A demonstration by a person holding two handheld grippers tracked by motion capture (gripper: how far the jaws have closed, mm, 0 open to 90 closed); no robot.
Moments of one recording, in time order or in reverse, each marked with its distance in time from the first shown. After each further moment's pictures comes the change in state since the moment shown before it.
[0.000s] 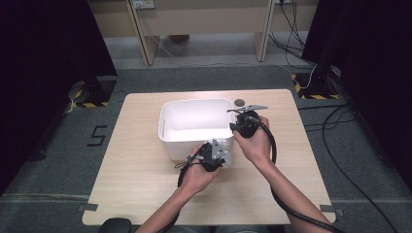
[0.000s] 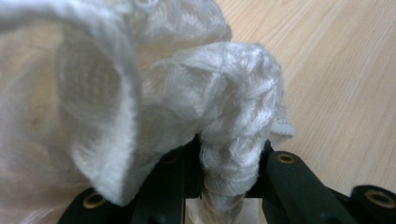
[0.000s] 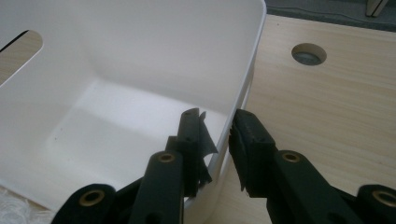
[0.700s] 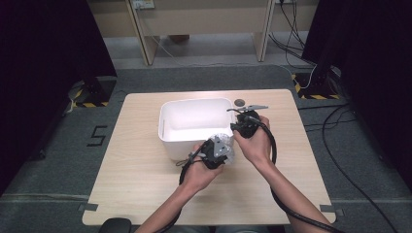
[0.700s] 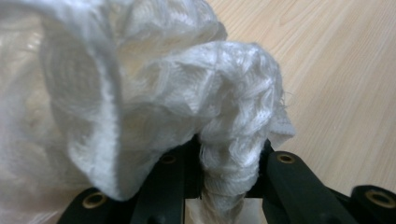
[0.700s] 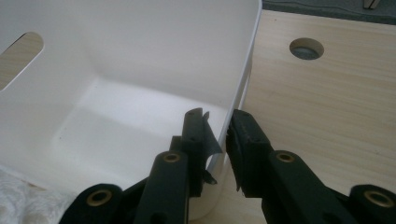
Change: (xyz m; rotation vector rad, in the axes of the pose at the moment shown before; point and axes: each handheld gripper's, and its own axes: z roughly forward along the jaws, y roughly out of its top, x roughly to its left) left arm -0.001 0.017 -0.008 -0.037 0.016 0.014; right arm 0.003 0.001 -0.006 0.016 -0.012 0.020
